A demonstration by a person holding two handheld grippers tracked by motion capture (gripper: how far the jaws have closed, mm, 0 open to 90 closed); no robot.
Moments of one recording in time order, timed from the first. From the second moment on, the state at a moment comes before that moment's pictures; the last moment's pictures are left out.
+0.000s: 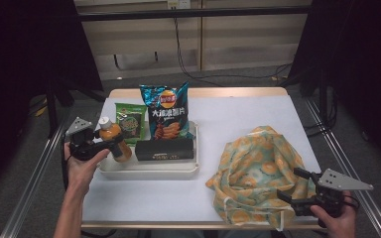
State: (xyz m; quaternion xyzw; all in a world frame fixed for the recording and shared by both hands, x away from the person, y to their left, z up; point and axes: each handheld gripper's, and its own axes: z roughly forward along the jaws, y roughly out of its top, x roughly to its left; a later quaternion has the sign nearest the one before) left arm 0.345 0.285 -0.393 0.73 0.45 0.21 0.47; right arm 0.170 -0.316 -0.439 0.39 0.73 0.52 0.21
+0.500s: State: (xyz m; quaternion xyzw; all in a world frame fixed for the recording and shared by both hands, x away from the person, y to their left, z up) left arm 0.347 0.283 -0.408 0.71 0.49 0.23 0.45; right arm 0.170 -0.316 -0.439 0.39 0.73 0.52 0.21
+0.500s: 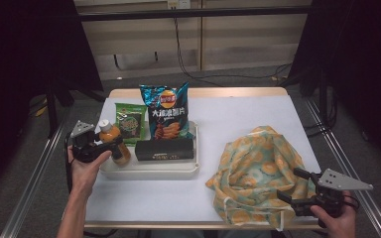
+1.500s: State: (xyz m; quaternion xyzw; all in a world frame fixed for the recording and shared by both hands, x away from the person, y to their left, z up) left arm 0.342 0.286 -0.422 0.71 0.47 0.21 0.48; right arm 0.170 -0.316 -0.439 0.39 0.73 0.52 0.20
